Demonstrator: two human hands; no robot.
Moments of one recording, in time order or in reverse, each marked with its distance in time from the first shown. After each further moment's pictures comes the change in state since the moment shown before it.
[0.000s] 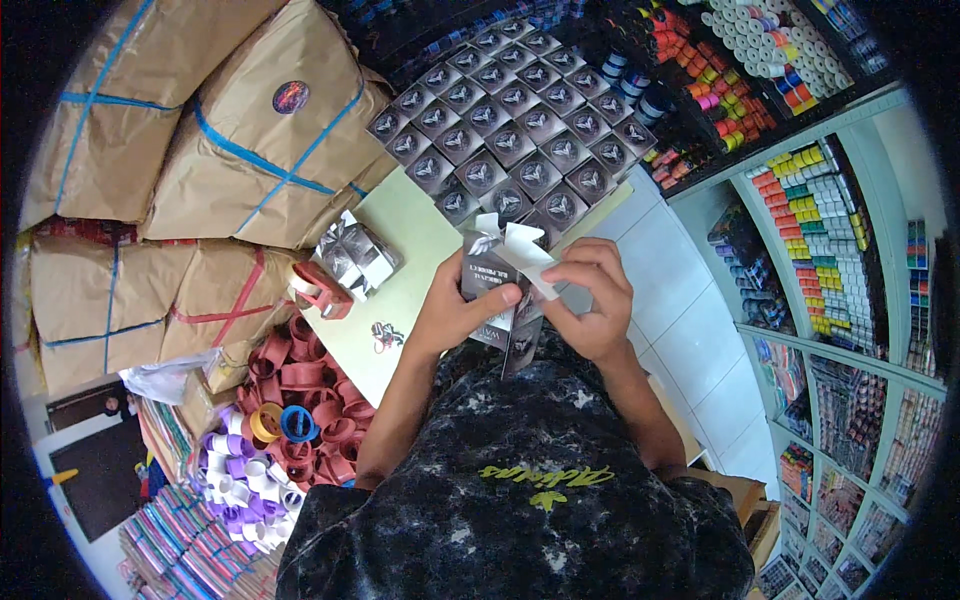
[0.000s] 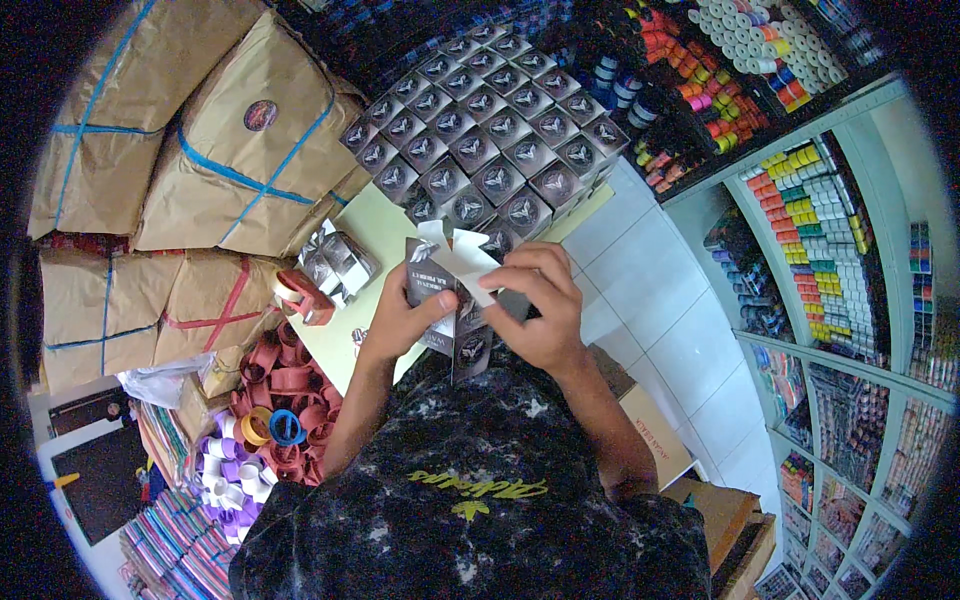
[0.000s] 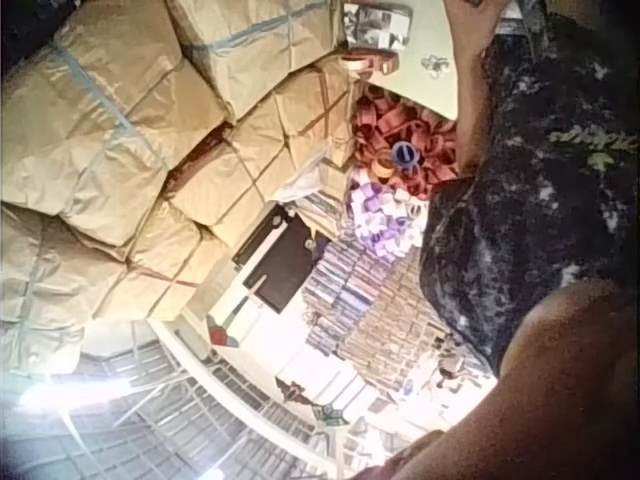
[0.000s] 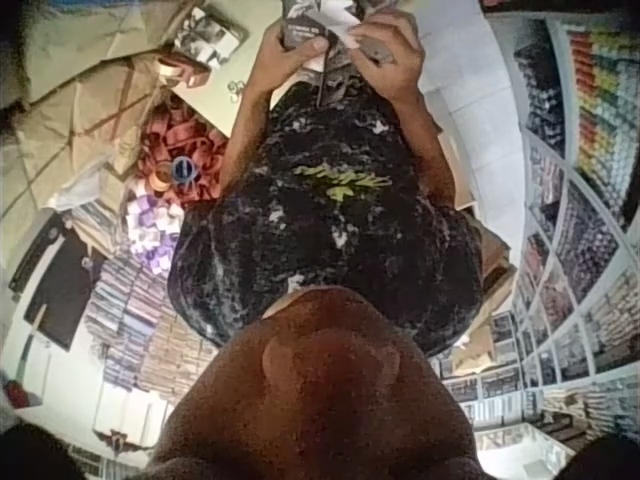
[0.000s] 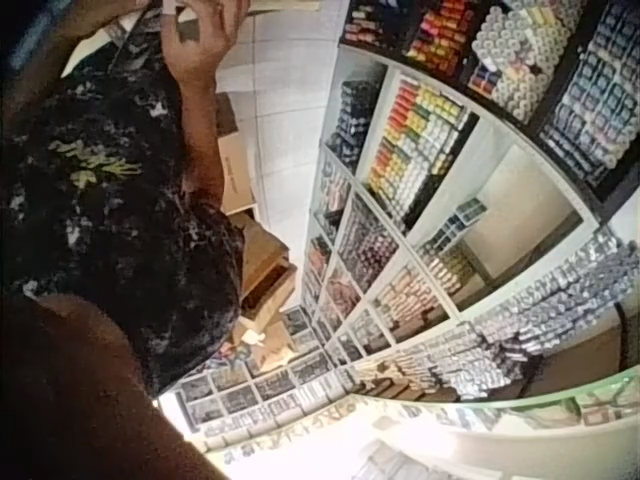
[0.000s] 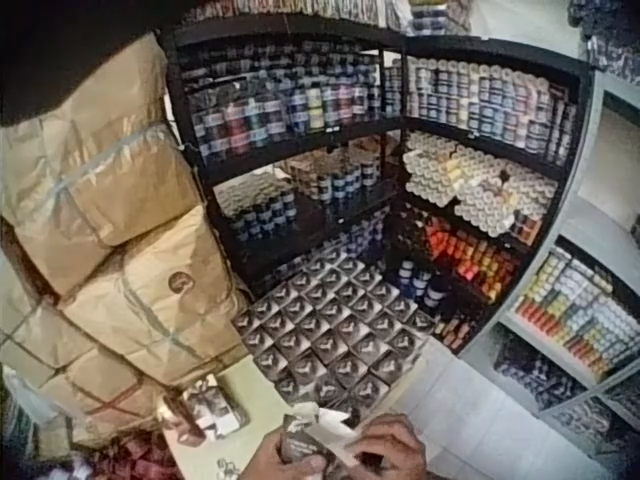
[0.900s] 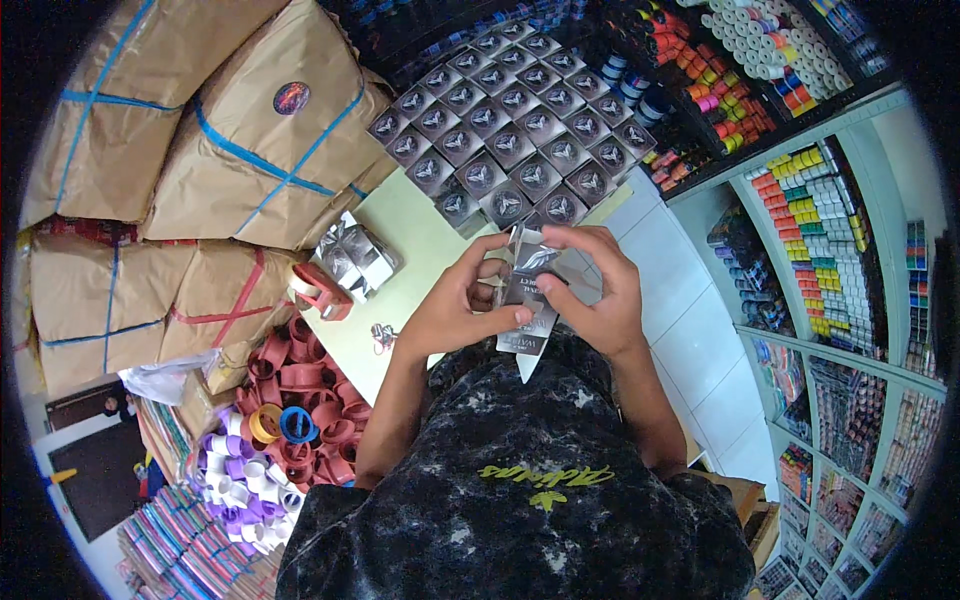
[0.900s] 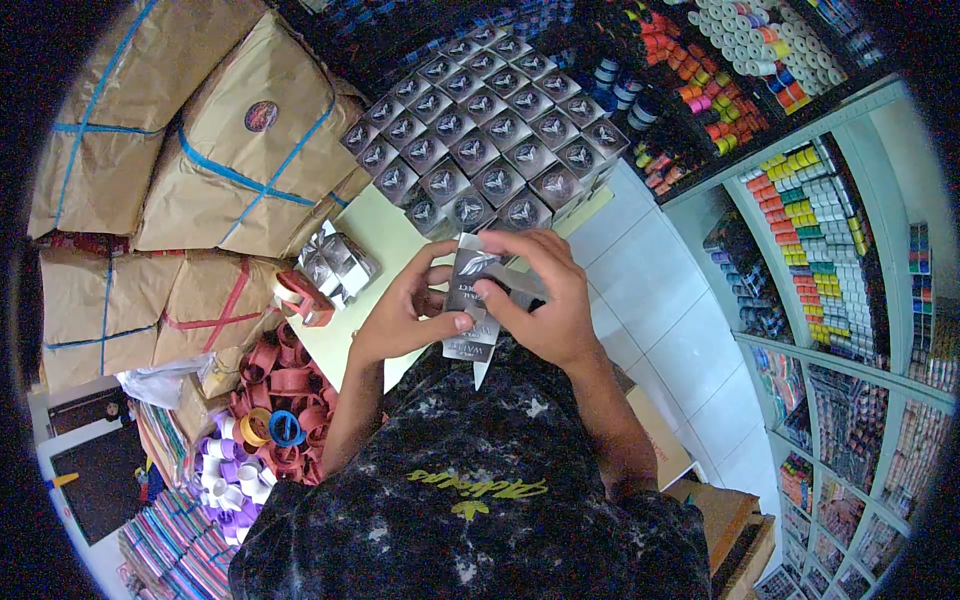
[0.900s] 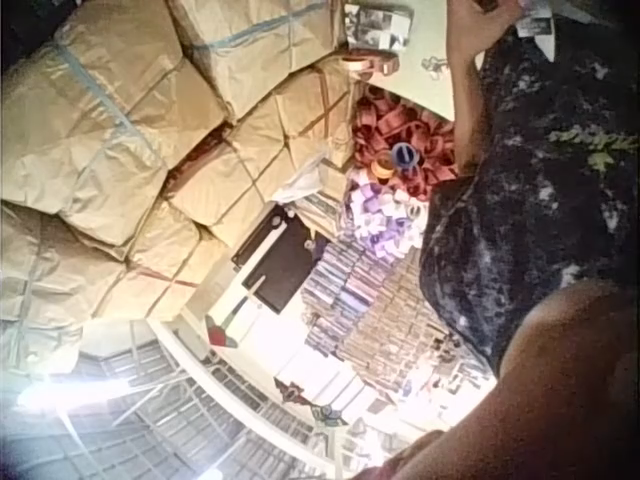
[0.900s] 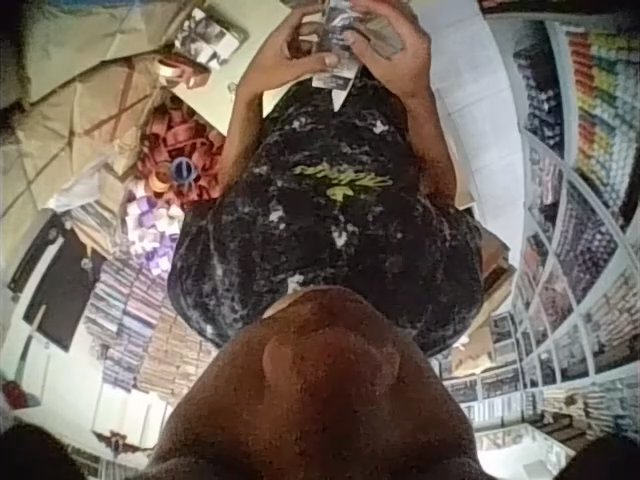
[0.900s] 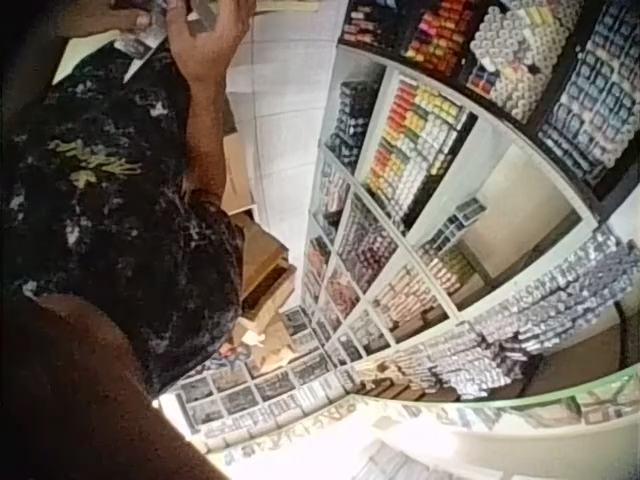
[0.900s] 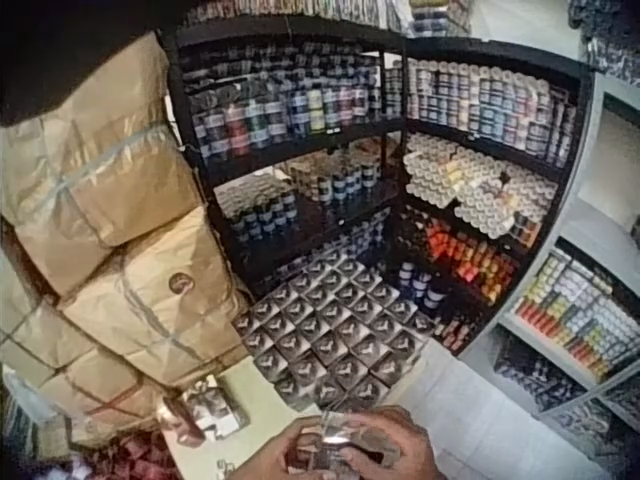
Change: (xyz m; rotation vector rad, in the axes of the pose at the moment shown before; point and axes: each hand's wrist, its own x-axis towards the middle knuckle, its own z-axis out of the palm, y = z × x) left_hand 0.003 0.011 0.000 -0.025 -0.216 -0.047; right_hand 0.030 -0.019 -0.013 0.118 -0.092 0.189
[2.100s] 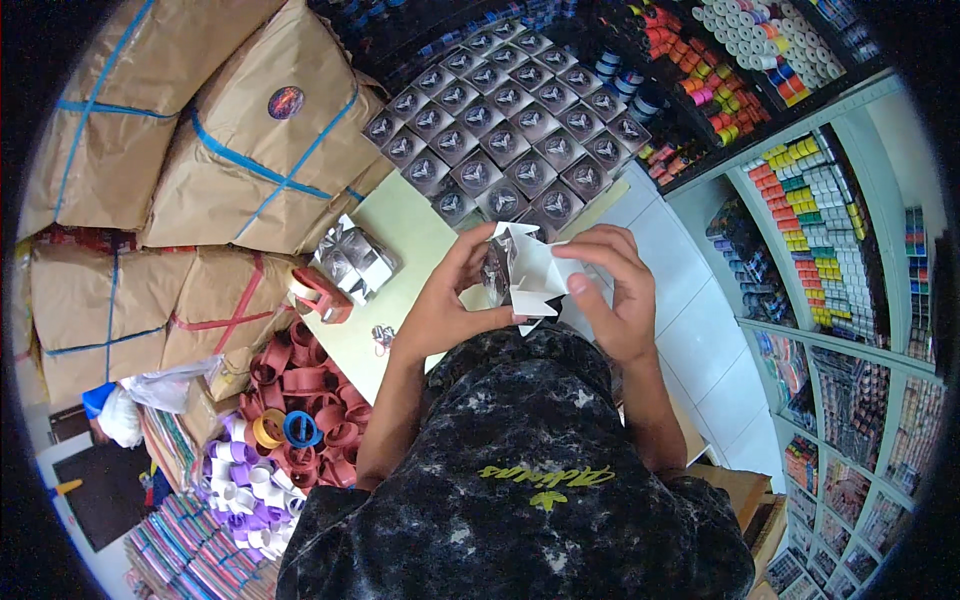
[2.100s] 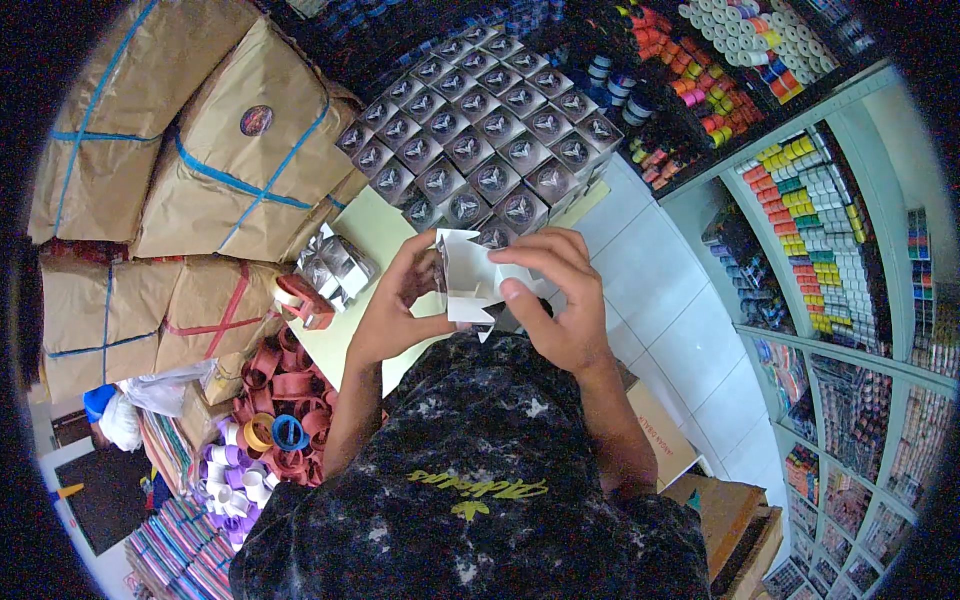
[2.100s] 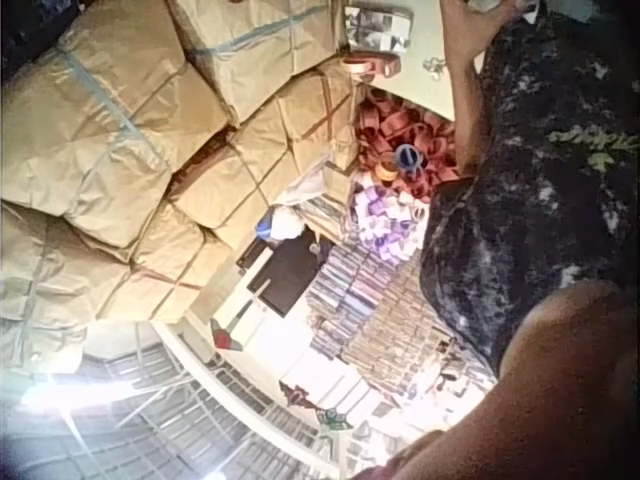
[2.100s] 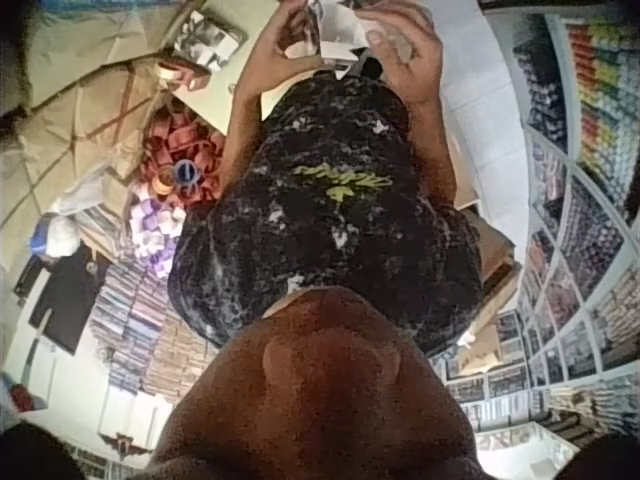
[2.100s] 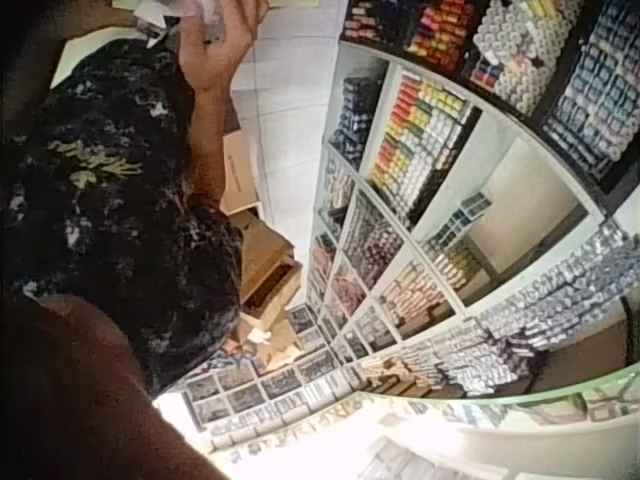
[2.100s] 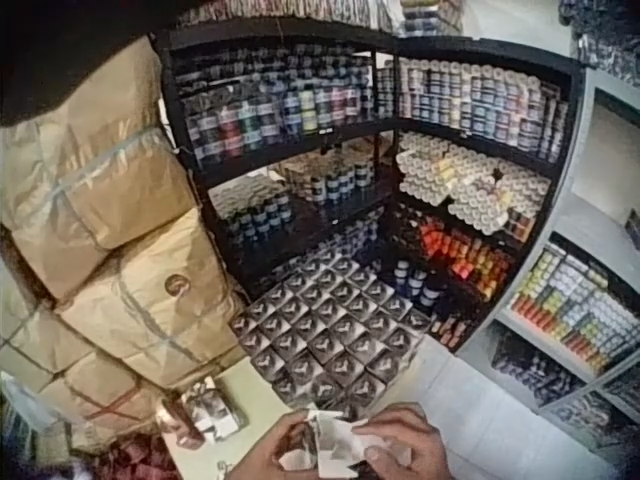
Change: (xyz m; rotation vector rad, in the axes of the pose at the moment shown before) left_hand -0.003 -0.009 -0.003 0.085 0.076 0.180; right_hand -0.016 0.000 -0.019 -0.006 -0.011 0.022
